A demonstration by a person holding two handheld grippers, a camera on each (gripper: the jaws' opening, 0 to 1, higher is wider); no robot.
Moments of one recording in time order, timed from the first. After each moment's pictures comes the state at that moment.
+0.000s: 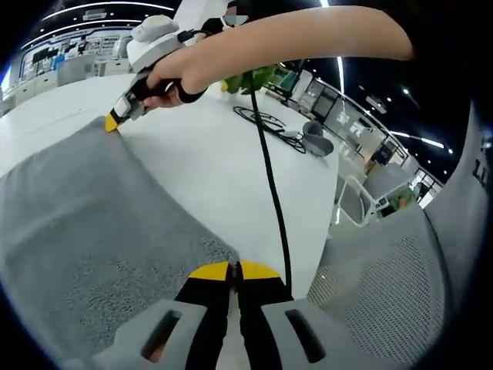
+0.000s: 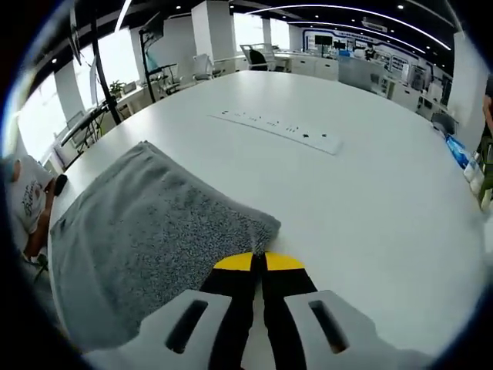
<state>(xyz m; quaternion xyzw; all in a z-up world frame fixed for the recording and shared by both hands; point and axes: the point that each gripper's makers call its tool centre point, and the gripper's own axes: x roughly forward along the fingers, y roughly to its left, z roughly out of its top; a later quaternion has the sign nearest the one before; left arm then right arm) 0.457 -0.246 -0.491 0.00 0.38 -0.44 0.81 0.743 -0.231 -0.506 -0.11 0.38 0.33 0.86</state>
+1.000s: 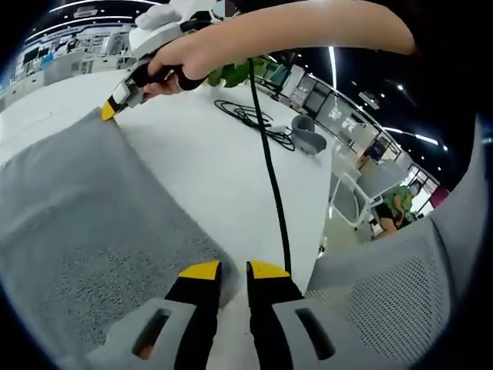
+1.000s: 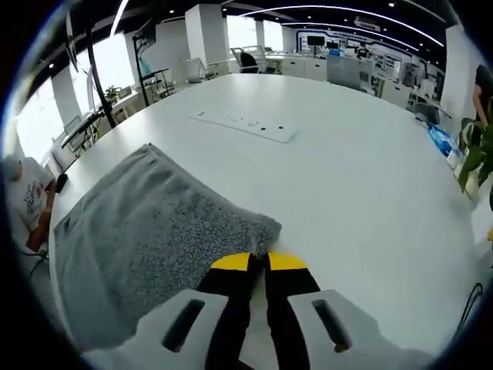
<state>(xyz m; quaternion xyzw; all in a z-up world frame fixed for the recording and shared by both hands) 0.450 -0.306 -0.496 0.00 0.39 -0.45 0.80 0.753 -0.296 -0.498 -0.10 0.37 0.33 0.86</state>
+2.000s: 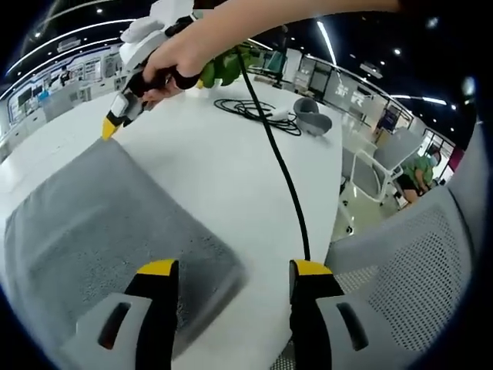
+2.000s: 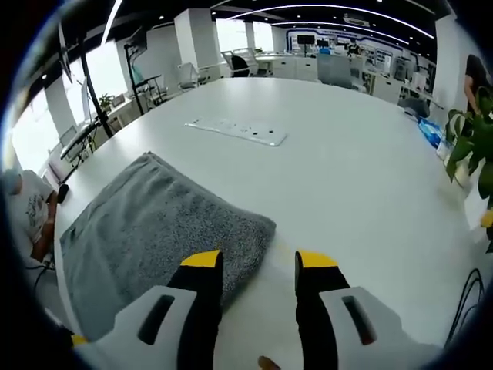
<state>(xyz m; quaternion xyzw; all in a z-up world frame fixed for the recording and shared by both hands) 0.445 -0.300 -0.491 0.10 0.36 -0.43 0.82 0.741 -0.307 -0.484 -0.08 0.38 0.31 0.87</state>
